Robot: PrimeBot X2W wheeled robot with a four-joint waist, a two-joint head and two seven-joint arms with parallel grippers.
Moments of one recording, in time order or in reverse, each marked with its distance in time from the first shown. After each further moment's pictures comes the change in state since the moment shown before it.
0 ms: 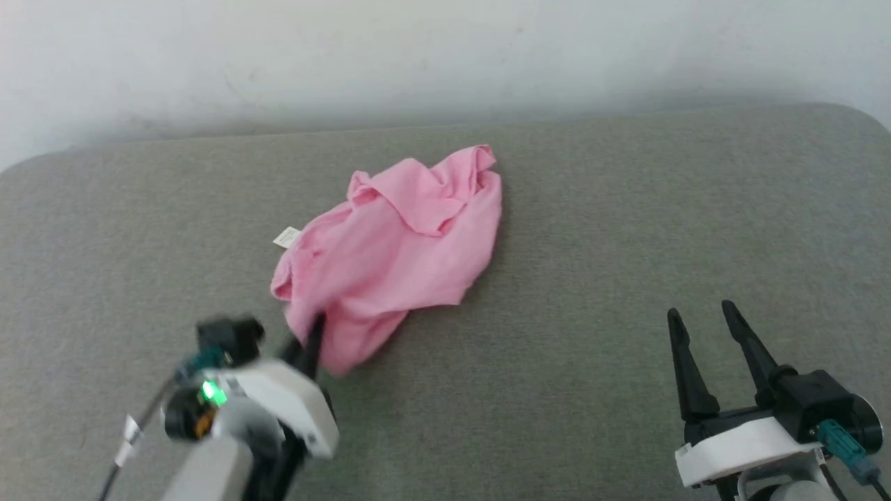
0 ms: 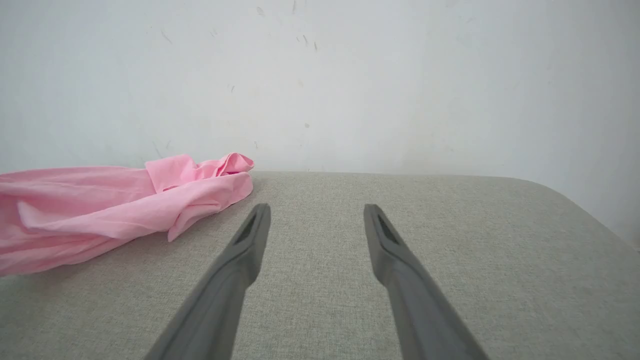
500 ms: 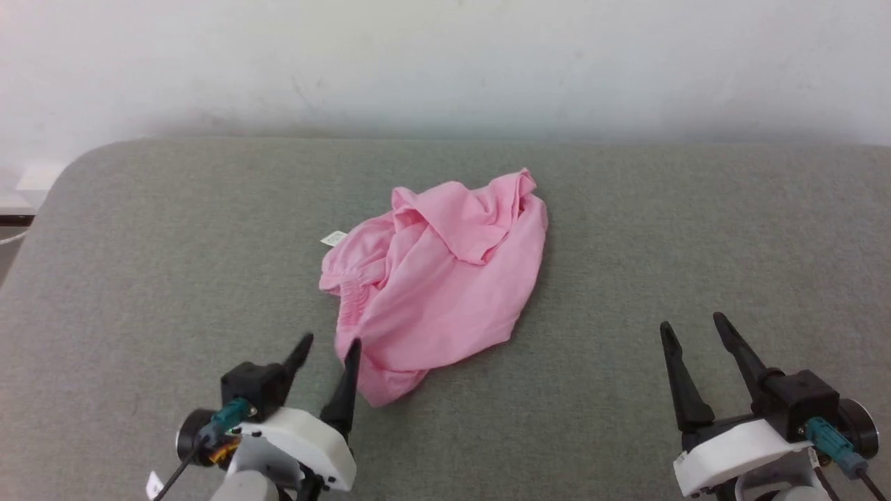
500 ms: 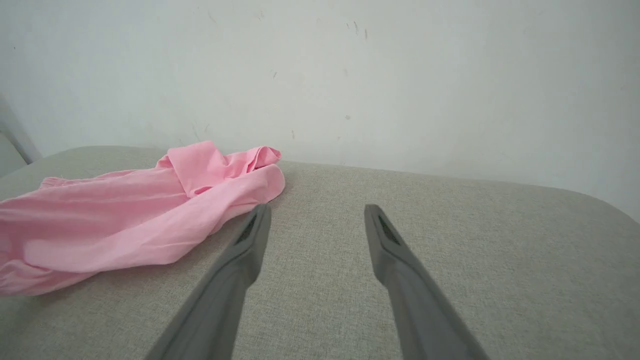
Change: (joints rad) left arm 0.121 -0.012 -0.086 0.034 0.080 0.030 -0.113; right arm 0.010 -0.005 0.011 0.007 -0.017 0.000 0.061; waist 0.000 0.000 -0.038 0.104
